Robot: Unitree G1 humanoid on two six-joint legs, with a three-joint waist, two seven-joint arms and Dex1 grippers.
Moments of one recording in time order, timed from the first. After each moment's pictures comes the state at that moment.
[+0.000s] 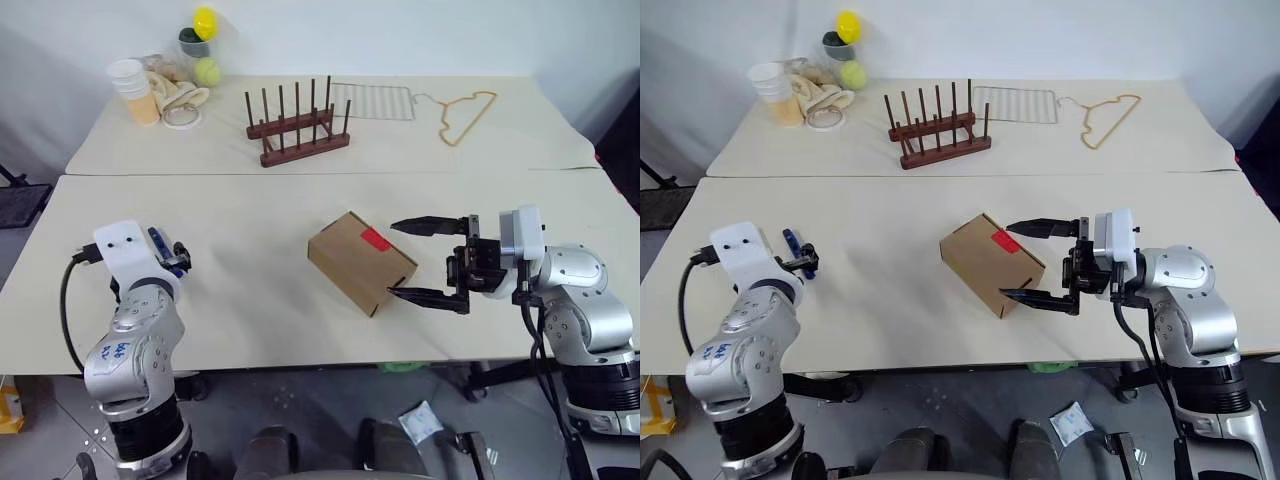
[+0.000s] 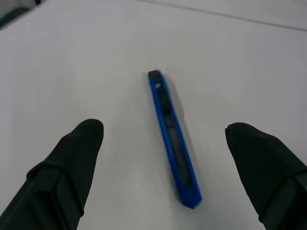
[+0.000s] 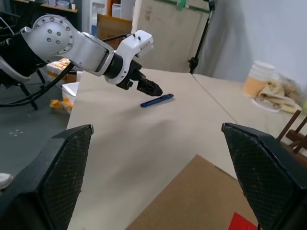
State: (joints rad) left arm -0.35 0.12 0.40 -0.52 -0.23 1.11 0.46; right arm -0.43 -0.65 -0.07 -0.16 0.62 0.14 1.29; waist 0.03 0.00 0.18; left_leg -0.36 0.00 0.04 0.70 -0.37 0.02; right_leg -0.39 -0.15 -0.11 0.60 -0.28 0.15
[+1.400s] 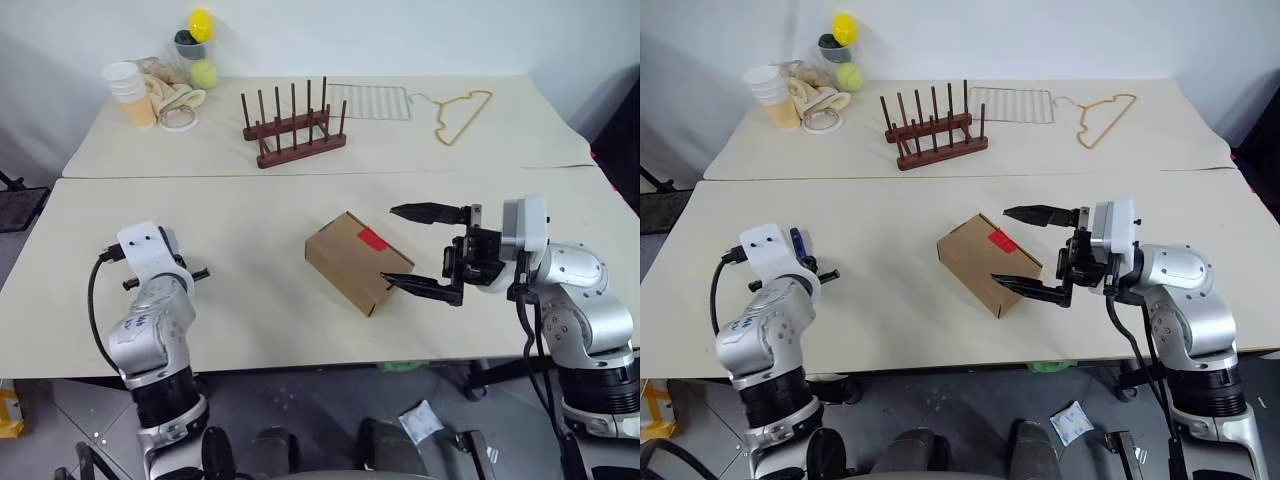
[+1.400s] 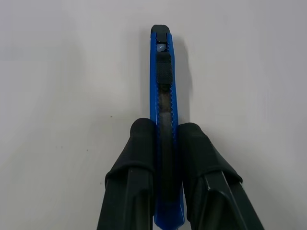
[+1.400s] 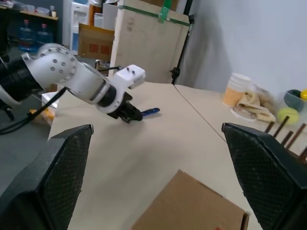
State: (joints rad) left arm -0.42 0.11 0.46 -0.34 -0.15 1.11 0.29; right arm -0.42 -0.62 -0.09 -0.23 0.62 0.17 1.19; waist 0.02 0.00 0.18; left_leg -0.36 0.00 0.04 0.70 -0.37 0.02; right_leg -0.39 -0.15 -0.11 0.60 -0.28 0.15
